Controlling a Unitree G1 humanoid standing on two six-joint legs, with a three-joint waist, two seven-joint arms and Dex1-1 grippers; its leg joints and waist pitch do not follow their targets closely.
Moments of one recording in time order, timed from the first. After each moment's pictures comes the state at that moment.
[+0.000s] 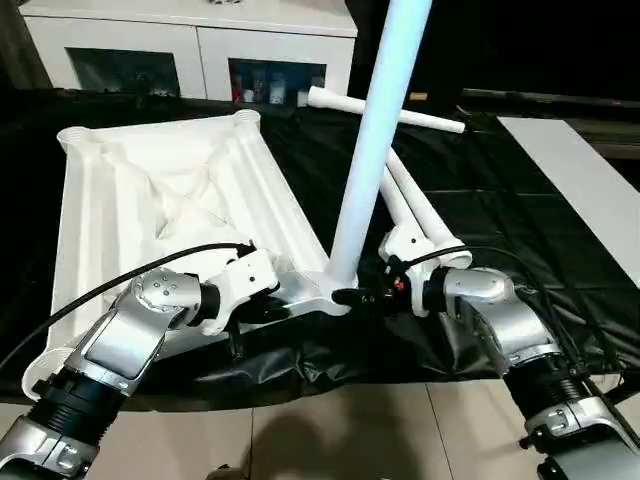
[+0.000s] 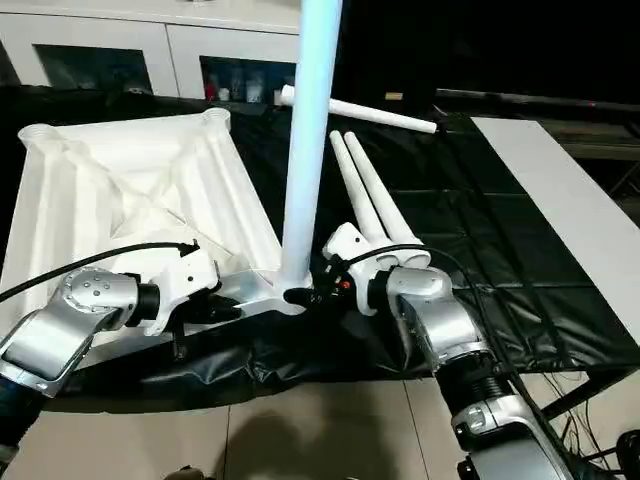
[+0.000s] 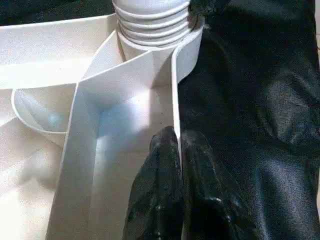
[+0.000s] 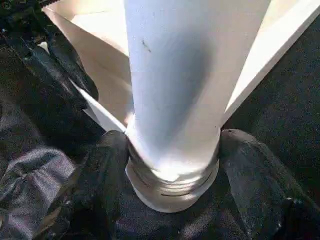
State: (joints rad) left arm -0.41 0.57 -0.33 0.10 -0.01 0.41 -1.02; right arm -0.53 -0.29 0.22 0.51 0.12 0.17 0.97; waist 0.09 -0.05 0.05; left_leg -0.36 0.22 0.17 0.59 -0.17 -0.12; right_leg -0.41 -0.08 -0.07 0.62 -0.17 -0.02
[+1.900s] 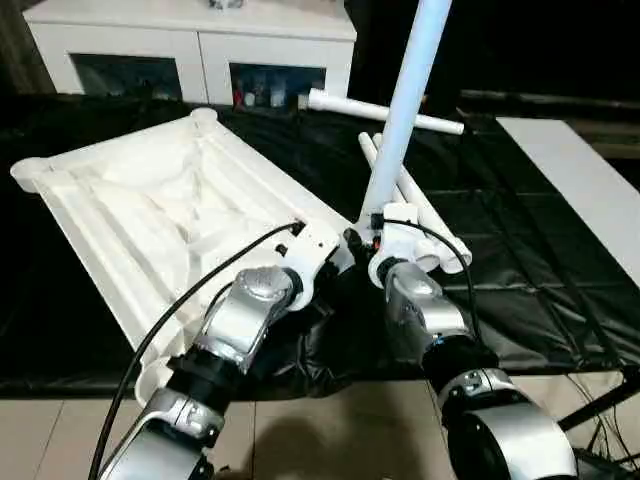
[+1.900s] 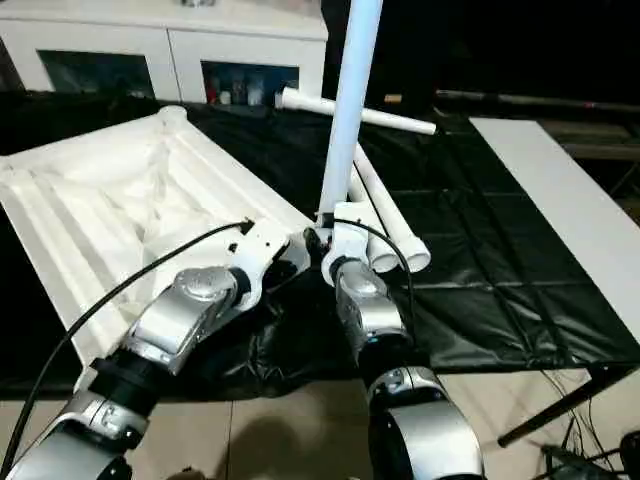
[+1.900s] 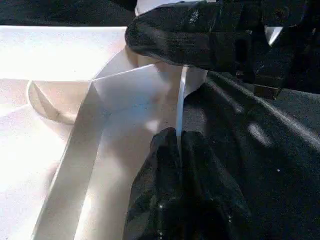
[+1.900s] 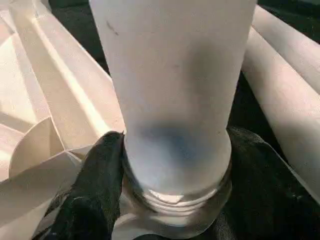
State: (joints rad) left arm -0.57 0.09 -0.26 0.41 0.07 0.52 -0.45; right arm -0.71 0.09 -0.07 0.94 0.10 0.02 0.05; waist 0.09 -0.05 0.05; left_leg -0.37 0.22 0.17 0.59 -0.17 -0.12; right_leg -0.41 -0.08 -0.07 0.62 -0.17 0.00
